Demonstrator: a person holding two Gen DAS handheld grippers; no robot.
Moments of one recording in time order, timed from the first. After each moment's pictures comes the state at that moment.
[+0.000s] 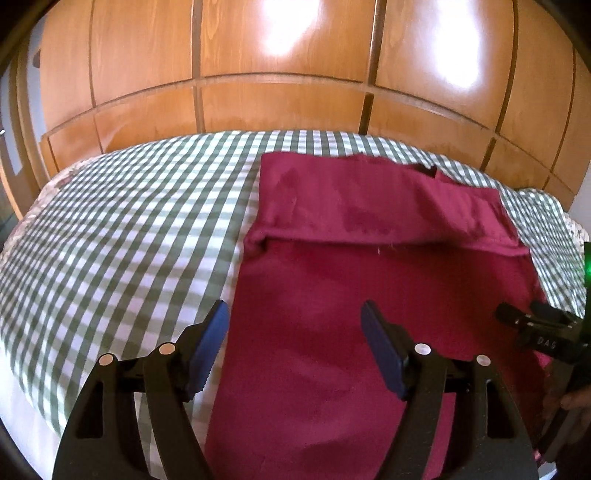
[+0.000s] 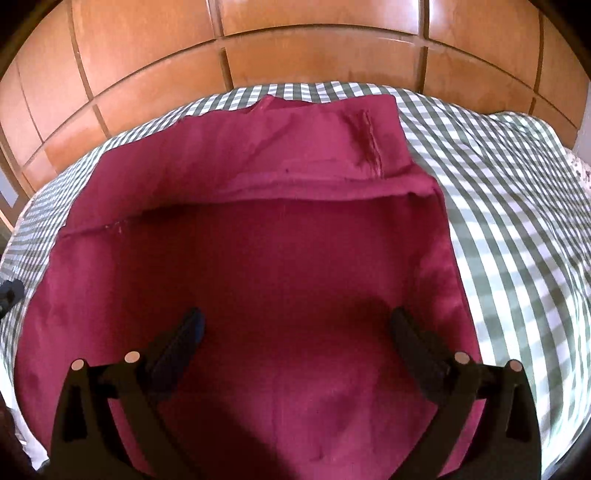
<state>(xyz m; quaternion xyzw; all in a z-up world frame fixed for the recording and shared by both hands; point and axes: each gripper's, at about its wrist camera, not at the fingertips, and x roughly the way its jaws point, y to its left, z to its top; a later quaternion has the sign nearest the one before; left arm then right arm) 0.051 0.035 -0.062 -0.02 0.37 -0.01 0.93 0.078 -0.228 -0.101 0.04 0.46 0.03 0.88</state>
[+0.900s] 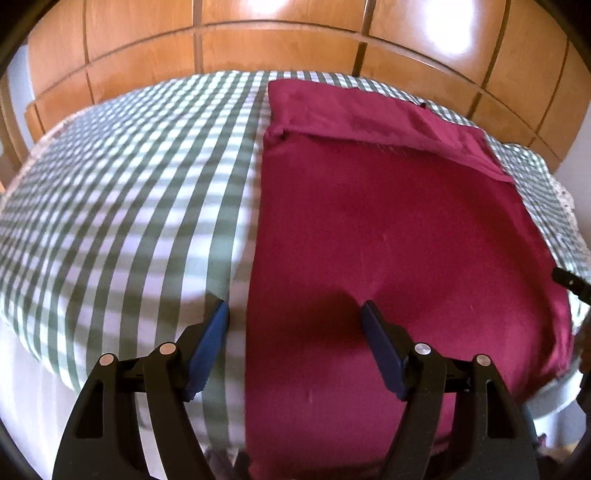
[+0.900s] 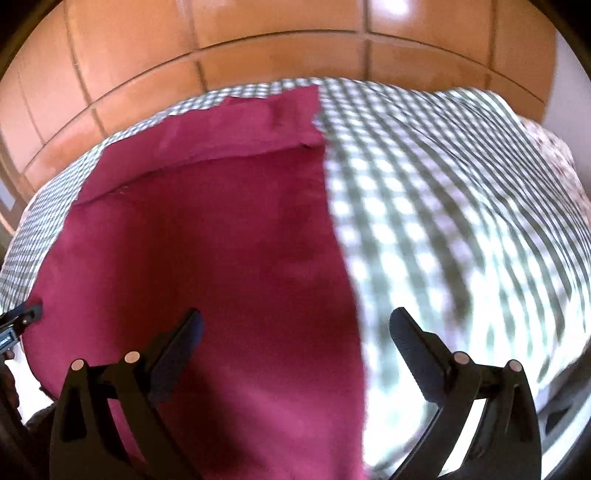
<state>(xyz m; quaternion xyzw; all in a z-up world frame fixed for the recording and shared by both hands) -0.013 0.072 -0.098 -0.03 0.45 -0.06 0.89 -0.027 -0.310 -0.078 0.07 0.48 0.00 0.87</state>
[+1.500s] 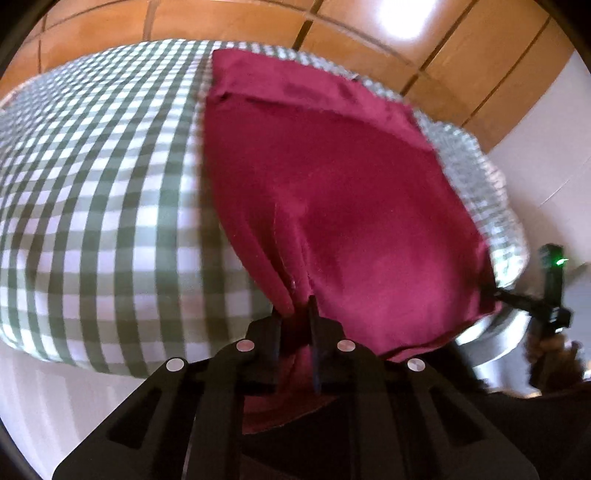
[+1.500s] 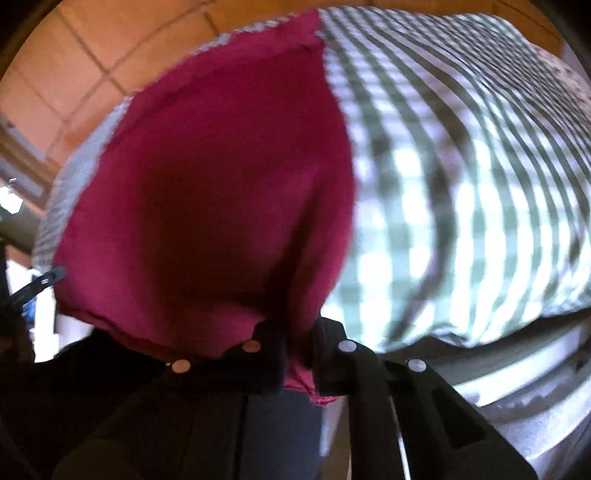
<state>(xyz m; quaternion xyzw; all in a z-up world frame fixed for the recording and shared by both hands) -0.045 0.084 -0.089 -0.10 0.49 -0.21 0.84 -0.084 -0.306 -0.081 0.14 0.55 0.11 0.82</state>
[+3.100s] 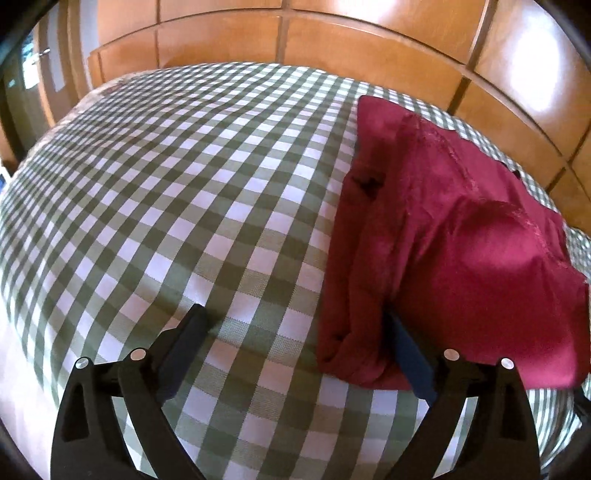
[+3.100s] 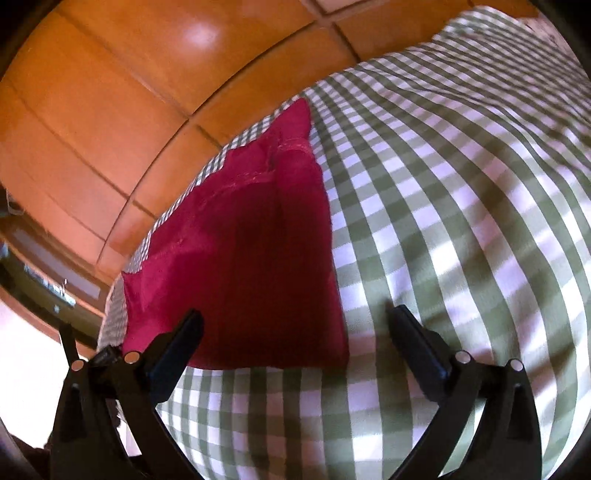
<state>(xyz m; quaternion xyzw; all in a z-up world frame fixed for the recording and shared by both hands) 0.072 0.091 -0.106 -0.11 0.45 0.08 0.88 0.012 -0.377 -0.096 0.31 0.42 0.10 0.85</state>
